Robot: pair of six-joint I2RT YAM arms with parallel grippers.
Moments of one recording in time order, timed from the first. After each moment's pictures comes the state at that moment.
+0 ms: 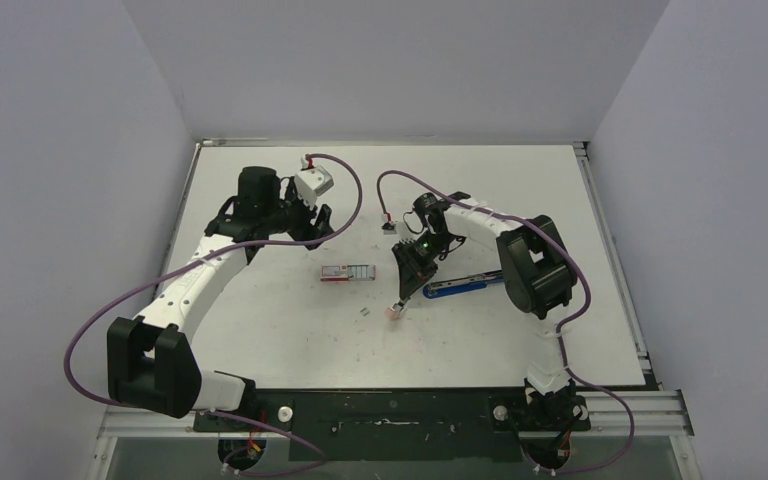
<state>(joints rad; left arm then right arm) -0.26 1.37 1.08 -0.35 0.49 0.32 0.52 2.09 1.48 -0.93 -0.77 -0.18</state>
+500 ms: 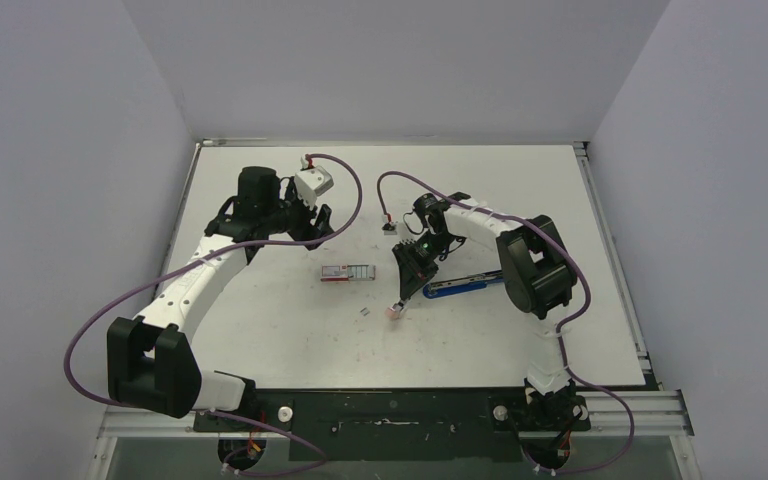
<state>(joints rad) -0.26 1.37 1.08 -0.35 0.49 0.32 0.52 2.09 1.47 -0.93 -0.76 -0.18</state>
